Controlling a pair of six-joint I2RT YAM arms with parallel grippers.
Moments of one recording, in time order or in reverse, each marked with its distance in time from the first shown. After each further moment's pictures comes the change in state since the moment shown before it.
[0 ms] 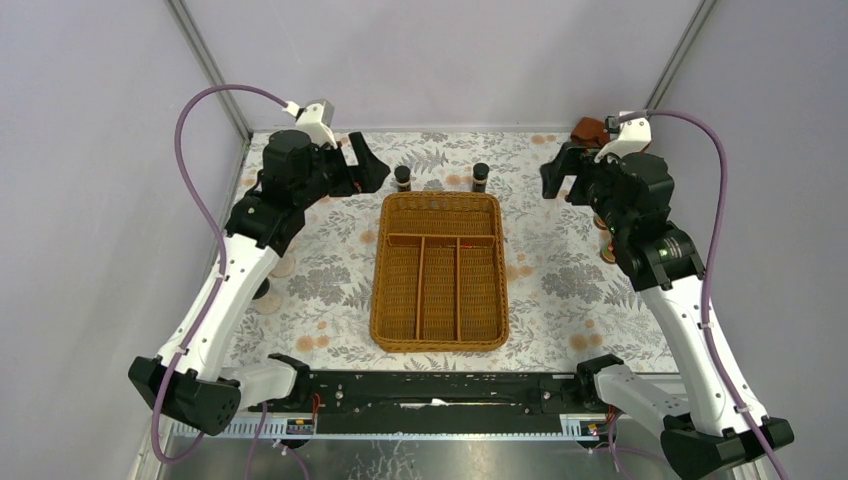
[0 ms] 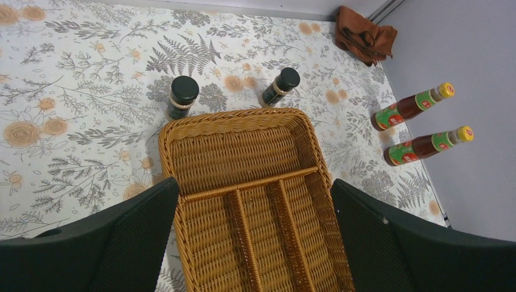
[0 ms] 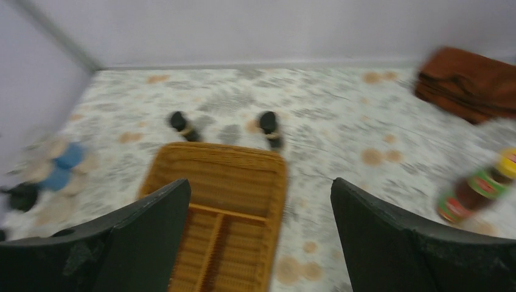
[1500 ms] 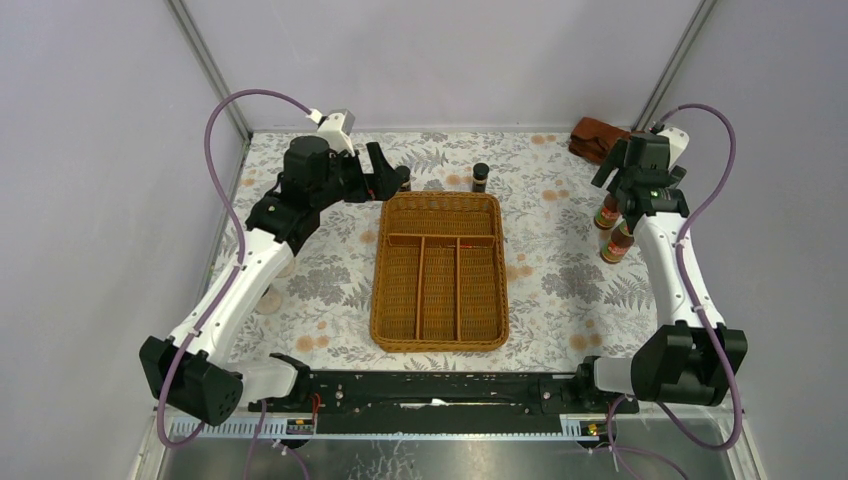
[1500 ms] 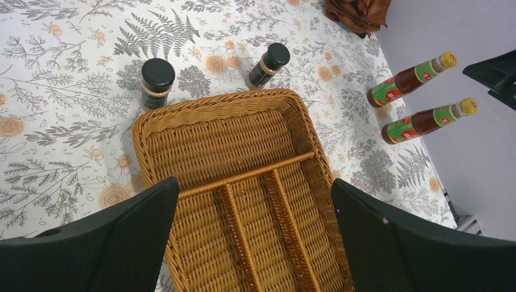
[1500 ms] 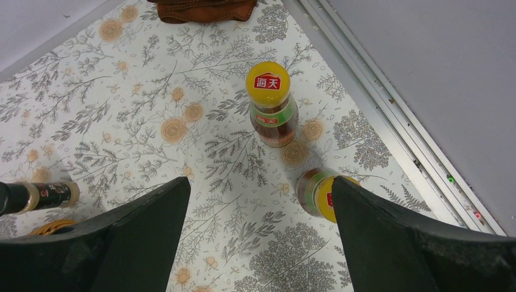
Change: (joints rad) left arm -0.034 0.049 -0.085 0.098 0.053 0.008; right arm -0.367 0.330 -0.024 -0.056 0.307 0.111
